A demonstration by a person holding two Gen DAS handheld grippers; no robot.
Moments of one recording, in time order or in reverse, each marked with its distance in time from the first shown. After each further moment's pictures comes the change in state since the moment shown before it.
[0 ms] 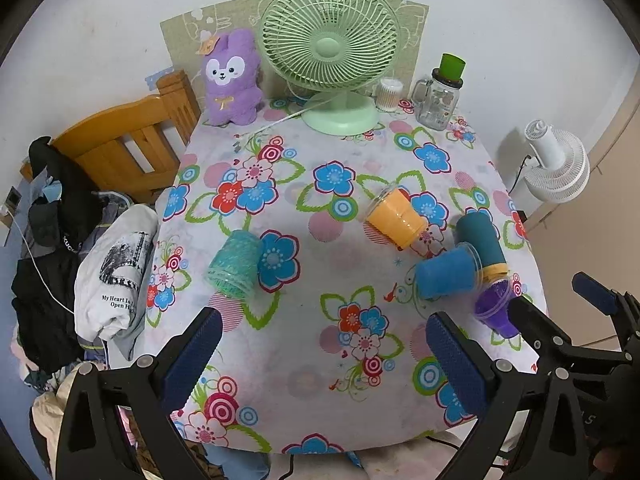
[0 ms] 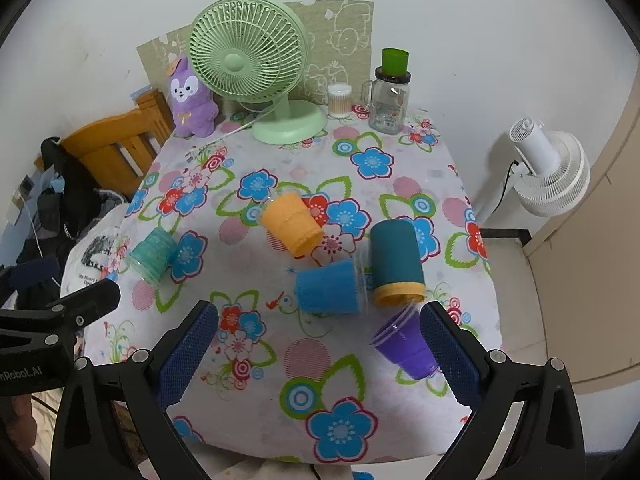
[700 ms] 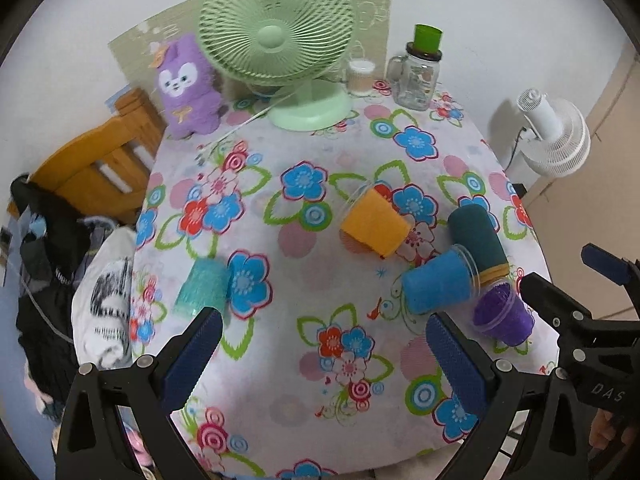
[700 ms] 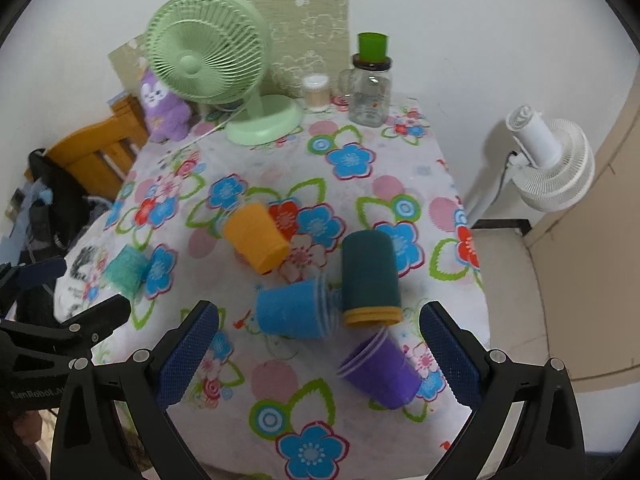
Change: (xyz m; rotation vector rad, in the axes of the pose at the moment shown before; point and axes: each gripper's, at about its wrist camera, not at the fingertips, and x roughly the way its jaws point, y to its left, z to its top) left arm 0.048 -0.049 0.035 0.120 0.043 0.014; right arm 0.036 -0.043 0.031 0.060 0.045 -0.021
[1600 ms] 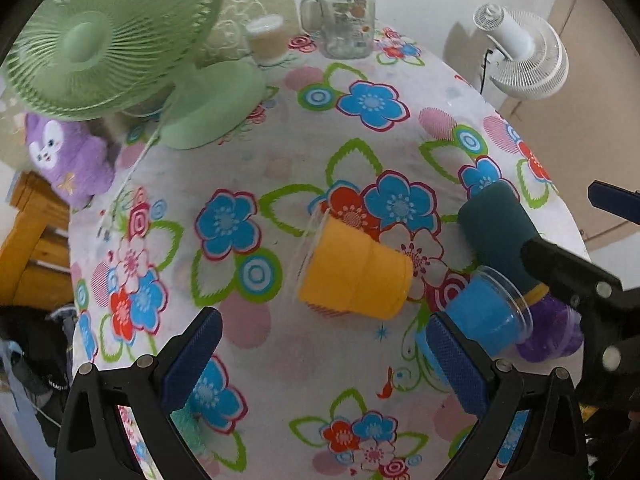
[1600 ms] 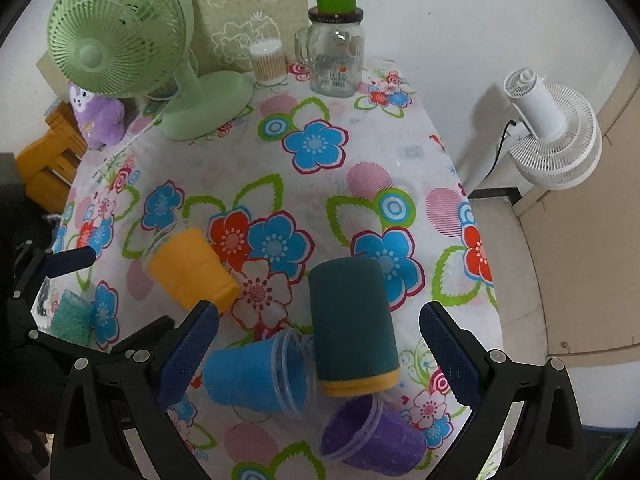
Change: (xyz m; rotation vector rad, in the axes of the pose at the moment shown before) left arm 0.129 -0.043 0.069 0.320 0.121 -0.076; right arm 0.106 -0.021 0.049 0.080 0.129 -0.067
